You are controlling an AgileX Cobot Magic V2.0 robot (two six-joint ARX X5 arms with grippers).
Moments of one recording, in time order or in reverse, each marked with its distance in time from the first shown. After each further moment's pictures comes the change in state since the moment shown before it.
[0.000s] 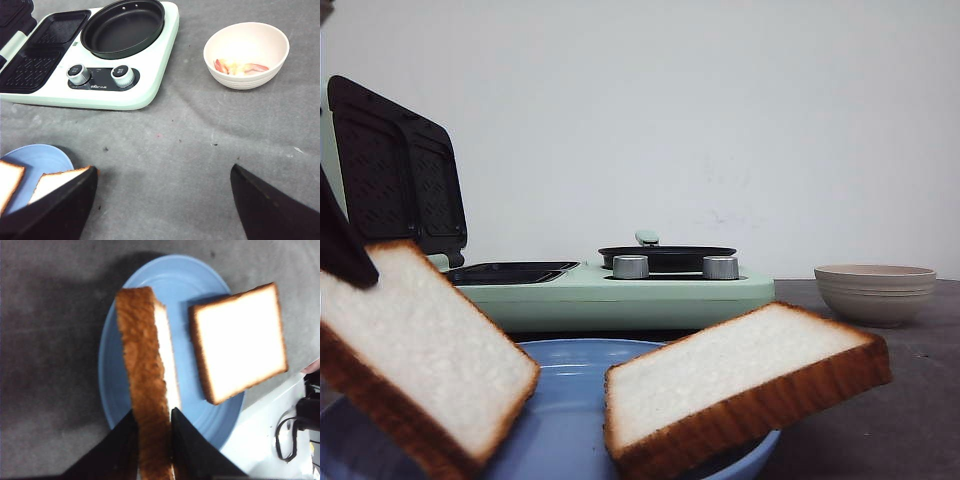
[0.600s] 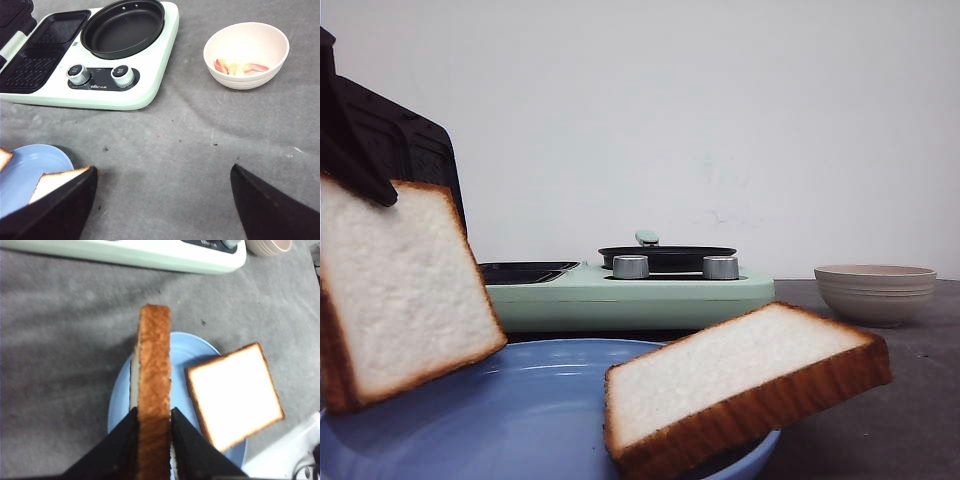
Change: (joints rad) left arm 0.000 -0.032 0.099 0.015 -0.161 0.024; right arm 0.000 0.000 0.000 0.000 0.000 0.000
